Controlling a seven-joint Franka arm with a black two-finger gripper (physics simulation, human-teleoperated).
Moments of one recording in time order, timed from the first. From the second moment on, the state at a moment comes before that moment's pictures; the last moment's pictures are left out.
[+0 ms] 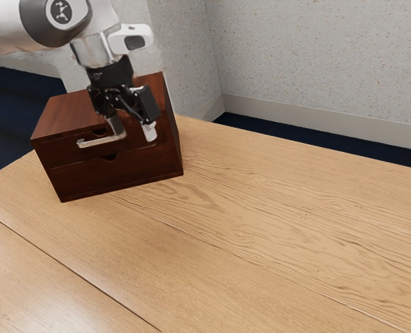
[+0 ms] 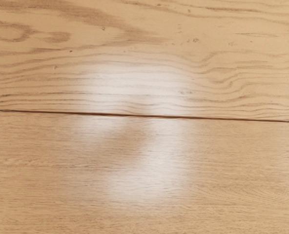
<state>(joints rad) 0.17 0.19 0.02 -1.10 -0.06 1.35 0.12</state>
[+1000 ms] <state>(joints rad) 0.25 0.26 0.10 -1.29 0.01 1.55 1.12</state>
